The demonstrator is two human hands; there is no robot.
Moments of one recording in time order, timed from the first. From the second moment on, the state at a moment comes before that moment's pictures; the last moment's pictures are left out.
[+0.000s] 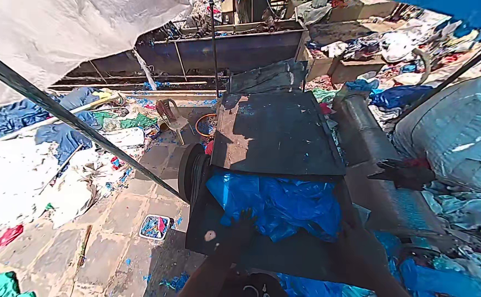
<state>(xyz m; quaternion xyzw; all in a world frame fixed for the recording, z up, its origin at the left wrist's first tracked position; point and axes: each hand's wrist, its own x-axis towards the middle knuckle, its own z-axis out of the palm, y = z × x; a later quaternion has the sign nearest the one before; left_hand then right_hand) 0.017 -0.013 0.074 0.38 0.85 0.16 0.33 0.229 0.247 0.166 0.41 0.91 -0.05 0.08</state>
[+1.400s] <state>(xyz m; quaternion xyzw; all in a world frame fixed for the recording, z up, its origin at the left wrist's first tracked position) 0.041 -0.014 0.057 0.39 0.88 0.08 0.28 0.234 0.263 0.162 0.41 0.90 -0.11 0.07</state>
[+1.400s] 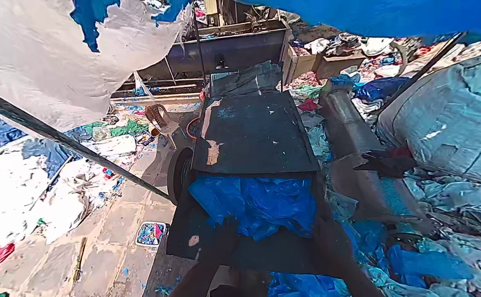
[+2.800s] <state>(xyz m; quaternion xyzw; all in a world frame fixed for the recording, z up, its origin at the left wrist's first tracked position) 0.087 -0.031 0.014 0.35 0.91 0.11 0.21 0.245 0.258 0.155 0.38 0.91 -0.13 0.09</state>
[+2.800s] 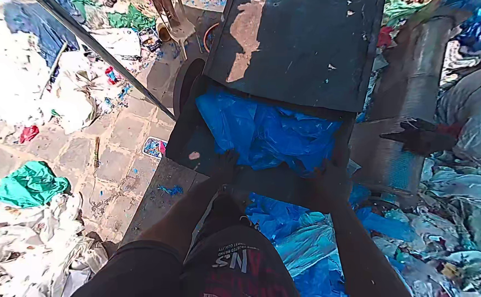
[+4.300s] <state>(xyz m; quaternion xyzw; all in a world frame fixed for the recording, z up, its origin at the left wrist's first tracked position) 0.094 -0.014 0.044 0.37 0.90 0.04 0.21 0.251 0.279 0.139 0.40 0.90 -0.18 0.04</state>
